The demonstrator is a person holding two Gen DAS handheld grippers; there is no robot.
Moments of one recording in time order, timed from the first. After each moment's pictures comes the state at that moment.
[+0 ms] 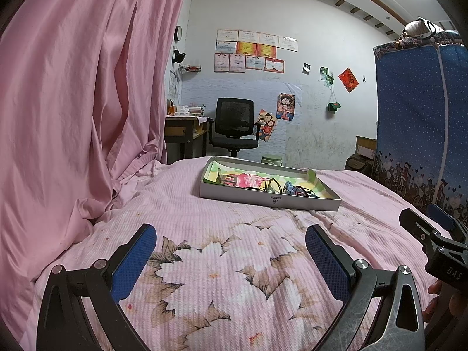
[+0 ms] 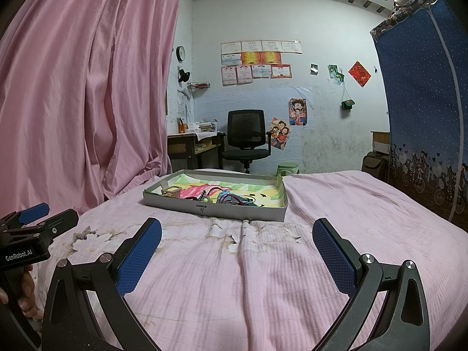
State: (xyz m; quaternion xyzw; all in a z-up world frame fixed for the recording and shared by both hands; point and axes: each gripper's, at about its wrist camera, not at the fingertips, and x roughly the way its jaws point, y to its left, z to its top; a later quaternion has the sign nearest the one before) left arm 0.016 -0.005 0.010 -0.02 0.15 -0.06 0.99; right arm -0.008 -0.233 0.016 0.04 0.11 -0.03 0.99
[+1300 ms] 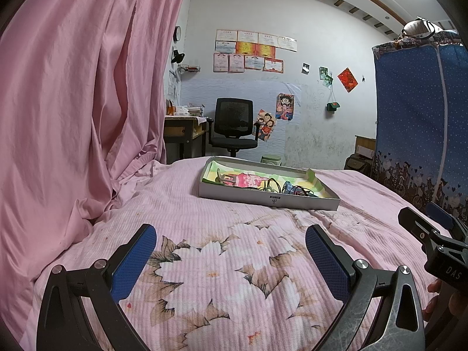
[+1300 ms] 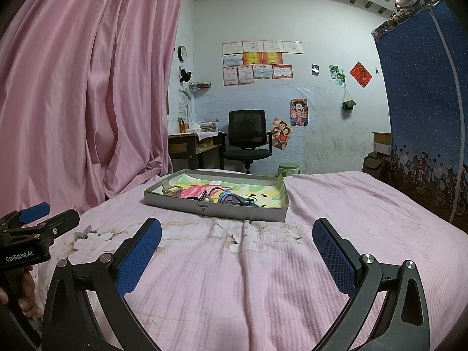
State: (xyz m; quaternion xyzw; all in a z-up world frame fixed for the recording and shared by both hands) left arm 0.014 -0.006 0.009 -0.02 0.15 -0.06 0.99; right arm -0.008 -0.231 0.015 0.04 0.11 -0.03 0.99
